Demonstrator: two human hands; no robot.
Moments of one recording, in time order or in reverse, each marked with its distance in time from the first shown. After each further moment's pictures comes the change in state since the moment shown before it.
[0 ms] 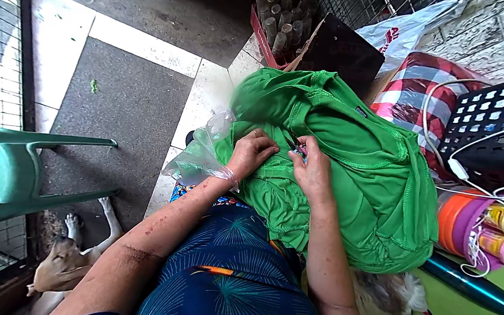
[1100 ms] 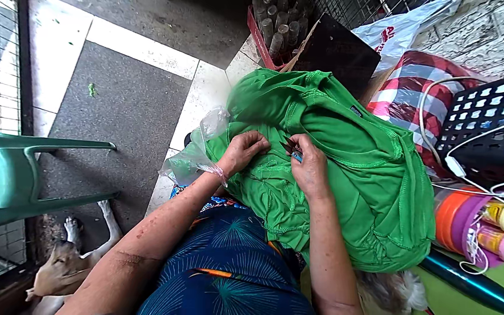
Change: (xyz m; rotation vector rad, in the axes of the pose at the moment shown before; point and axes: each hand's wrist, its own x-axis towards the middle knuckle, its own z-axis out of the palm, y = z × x) left_hand 0.006 0.000 -0.015 -0.338 -0.138 -0.339; right_hand 0.010 0.016 0.007 0.047 0.091 -0.241
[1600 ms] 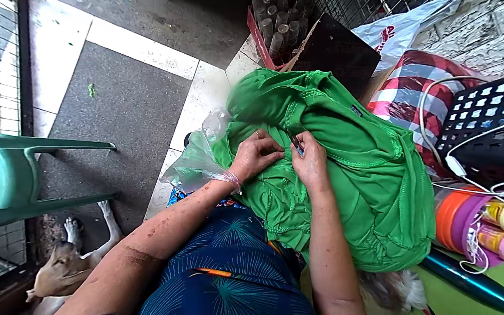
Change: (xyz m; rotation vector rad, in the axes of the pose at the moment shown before) left_hand 0.000 0.002 0.024 0.251 0.088 0.221; right_hand 0.020 -0.007 -0.006 -0.027 -0.209 0.352
